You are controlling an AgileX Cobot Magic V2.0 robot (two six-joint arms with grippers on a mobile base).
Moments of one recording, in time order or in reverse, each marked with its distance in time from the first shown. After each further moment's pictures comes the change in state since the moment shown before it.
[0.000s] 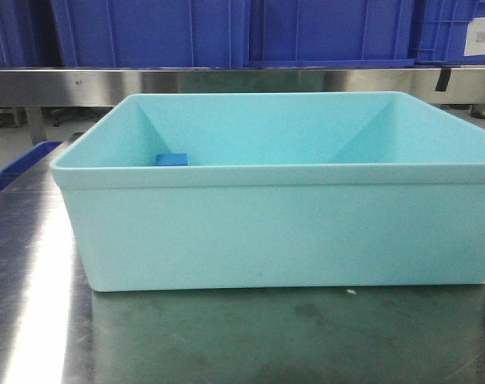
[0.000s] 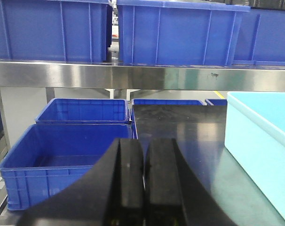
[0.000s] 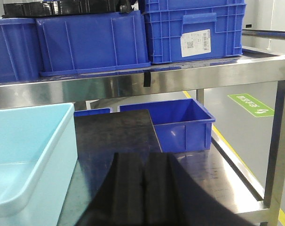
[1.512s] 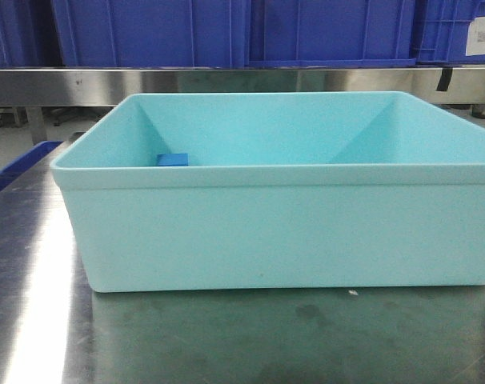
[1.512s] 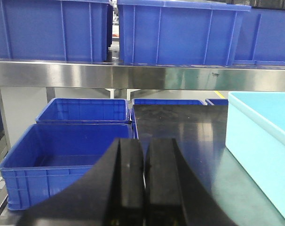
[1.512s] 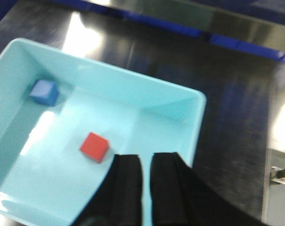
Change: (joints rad) left arm 0.000 0.000 0.000 0.000 0.000 0.000; right arm 0.569 1.202 -1.410 -0.039 0.970 -0.042
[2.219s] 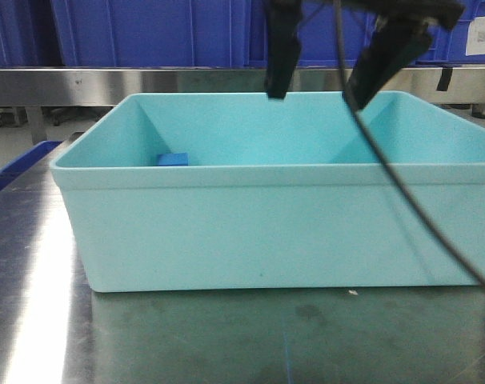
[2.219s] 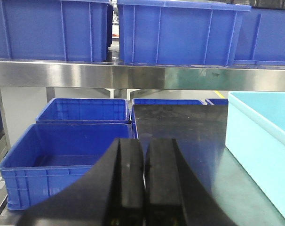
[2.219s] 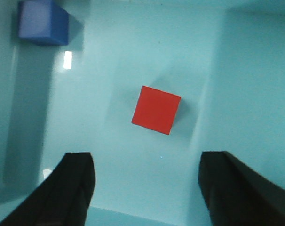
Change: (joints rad) left arm 0.000 0.000 0.000 0.000 0.000 0.000; right arm 0.073 0.483 -0.085 0.165 0.038 0.274
